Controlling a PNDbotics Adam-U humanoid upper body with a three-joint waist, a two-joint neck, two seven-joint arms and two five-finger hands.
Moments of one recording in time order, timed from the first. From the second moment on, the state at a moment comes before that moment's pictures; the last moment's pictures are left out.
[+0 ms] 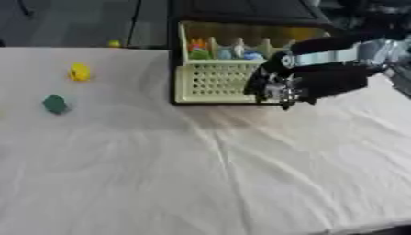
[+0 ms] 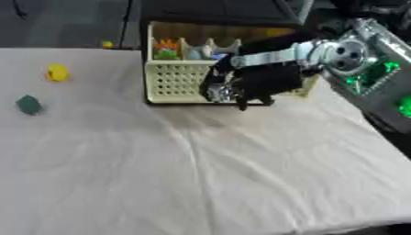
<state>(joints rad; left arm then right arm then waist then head) -0.51 0.52 0.07 -1.99 -0.03 -0.07 0.39 -0.87 -0.99 0.39 -1.88 0.12 0.37 0.85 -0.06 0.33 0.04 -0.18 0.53</state>
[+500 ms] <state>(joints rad) -0.51 0.51 0.07 -1.99 -0.03 -0.06 0.39 -0.82 -0.99 0.37 -1.87 0.11 0.38 0.84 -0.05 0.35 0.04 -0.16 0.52</state>
